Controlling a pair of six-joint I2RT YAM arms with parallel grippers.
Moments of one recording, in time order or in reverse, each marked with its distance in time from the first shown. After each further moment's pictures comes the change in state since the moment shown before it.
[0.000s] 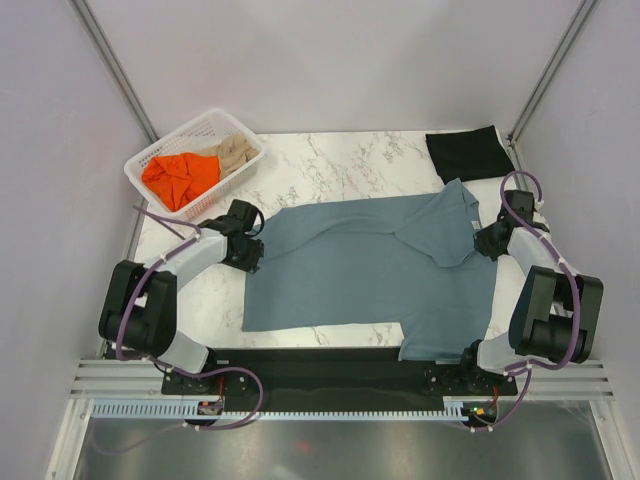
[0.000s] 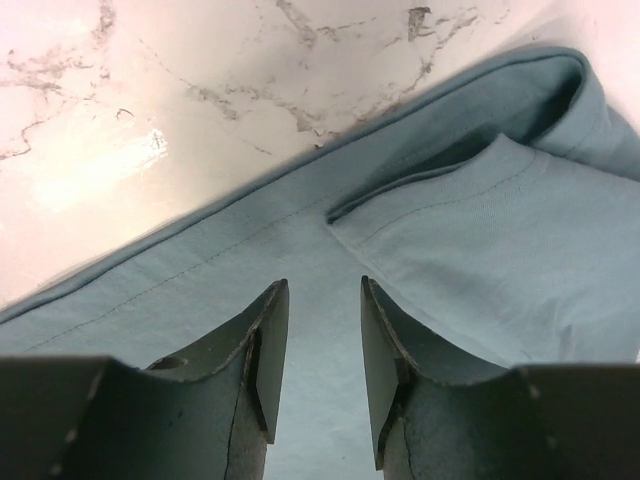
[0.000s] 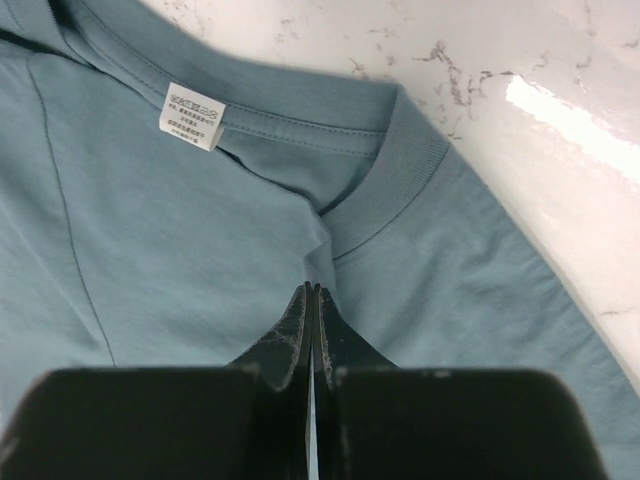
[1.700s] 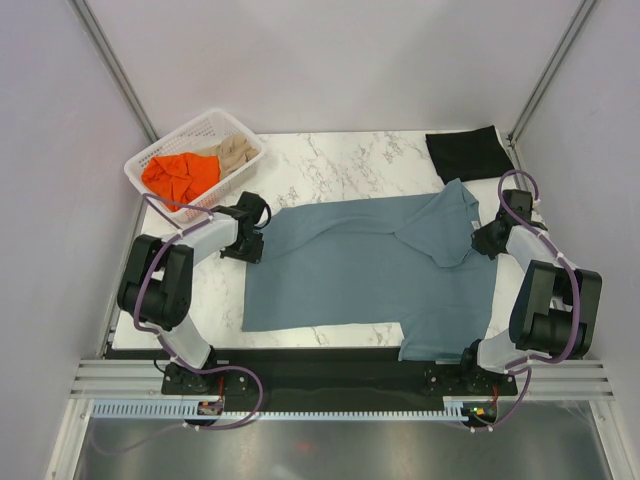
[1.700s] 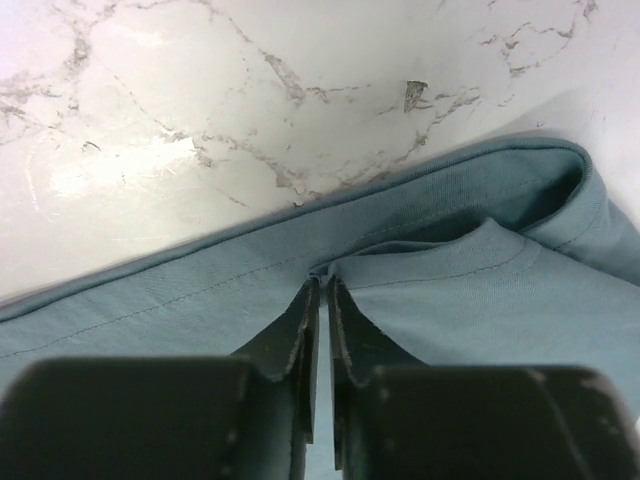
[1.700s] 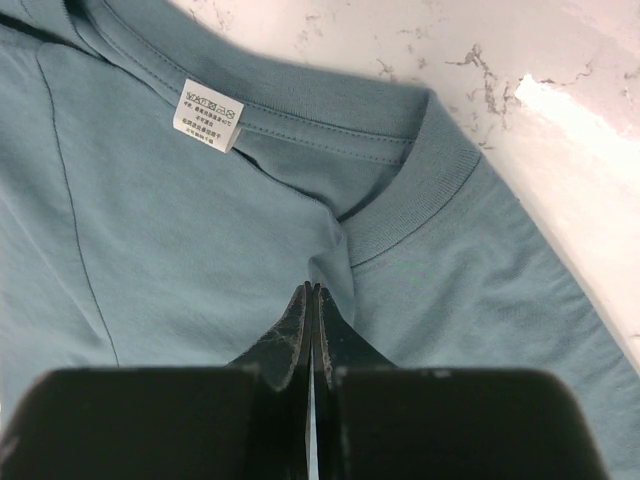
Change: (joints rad) left arm 0.000 0.190 0.142 -0.084 -0.061 -0.127; right arm 0.003 0.034 0.003 0.040 -0.032 -0.016
